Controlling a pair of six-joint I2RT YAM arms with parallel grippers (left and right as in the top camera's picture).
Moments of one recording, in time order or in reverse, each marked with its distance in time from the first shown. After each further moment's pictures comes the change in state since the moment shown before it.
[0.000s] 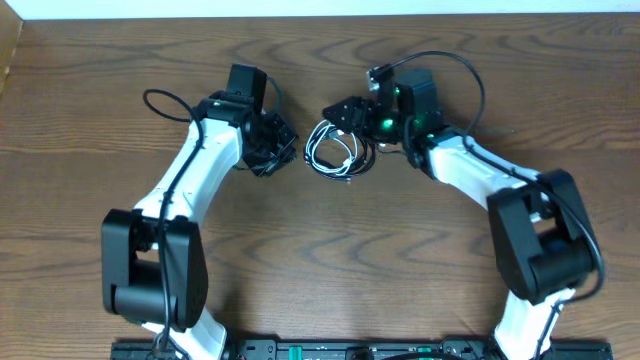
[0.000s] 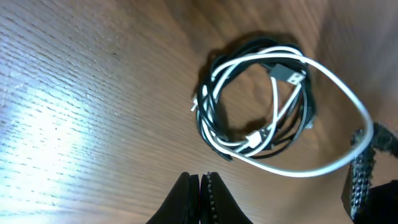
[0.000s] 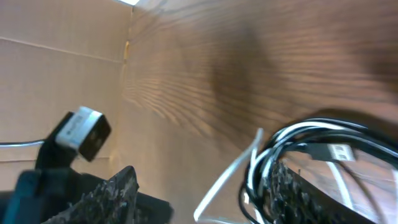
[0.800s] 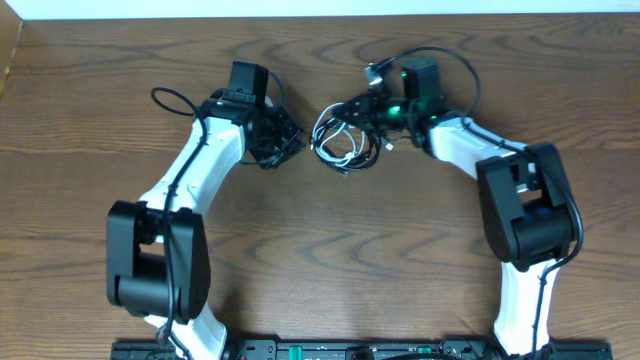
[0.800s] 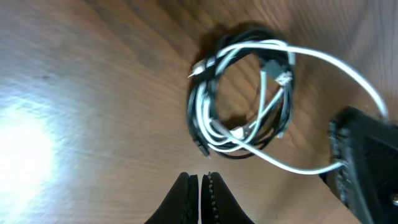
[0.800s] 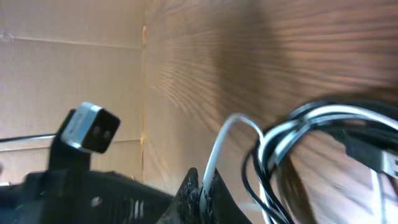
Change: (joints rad) left arm -0.003 0.046 0.000 0.127 0.089 0.006; right arm -0.097 0.163 0.145 -0.050 -0.246 0.017
